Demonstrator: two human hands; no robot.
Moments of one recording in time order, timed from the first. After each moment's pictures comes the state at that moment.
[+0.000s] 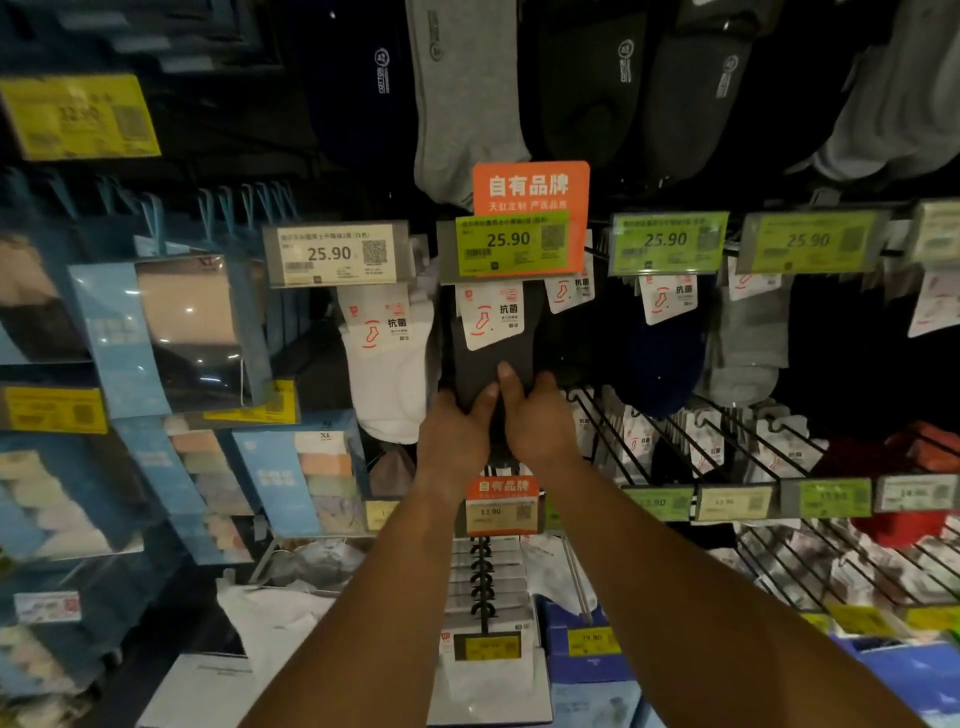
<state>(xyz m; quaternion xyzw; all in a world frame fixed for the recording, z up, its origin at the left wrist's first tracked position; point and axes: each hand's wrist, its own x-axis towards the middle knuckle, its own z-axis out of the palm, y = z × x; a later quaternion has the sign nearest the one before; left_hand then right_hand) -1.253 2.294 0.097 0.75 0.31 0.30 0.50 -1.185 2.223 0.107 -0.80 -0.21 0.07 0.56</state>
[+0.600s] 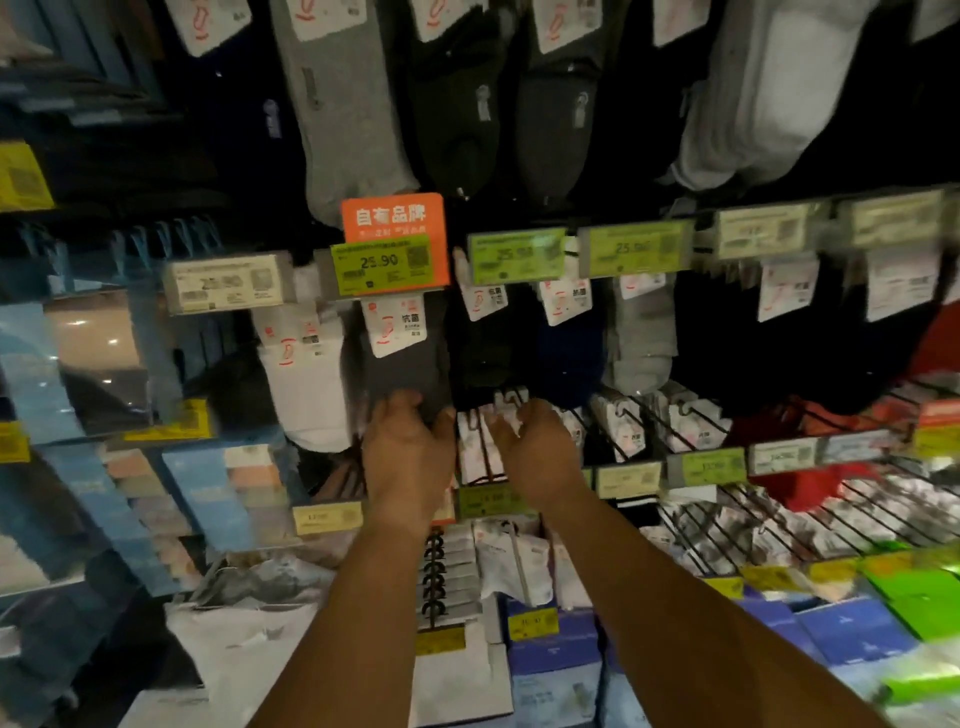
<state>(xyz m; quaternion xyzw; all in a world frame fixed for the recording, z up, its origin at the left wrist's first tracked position) -1.258 2.223 0.105 0.83 0.33 0.36 0.27 -1.171 2.112 0.090 -0.85 -0.23 0.02 0.47</state>
